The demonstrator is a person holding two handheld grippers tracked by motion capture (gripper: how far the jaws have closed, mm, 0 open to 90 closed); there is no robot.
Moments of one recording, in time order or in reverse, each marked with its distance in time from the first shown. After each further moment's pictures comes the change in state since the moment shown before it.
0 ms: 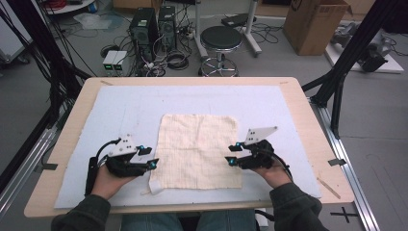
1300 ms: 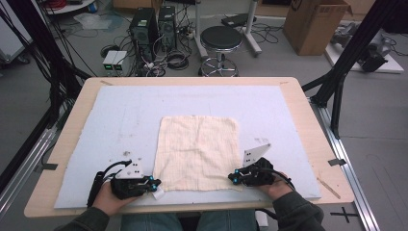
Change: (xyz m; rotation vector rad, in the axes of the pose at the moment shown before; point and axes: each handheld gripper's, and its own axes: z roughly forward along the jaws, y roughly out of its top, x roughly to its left) left arm -0.033 -0.027 0.008 0.135 -0.186 0.086; right arm 0.023 -0.037 0.010 0.152 0.151 -0.049
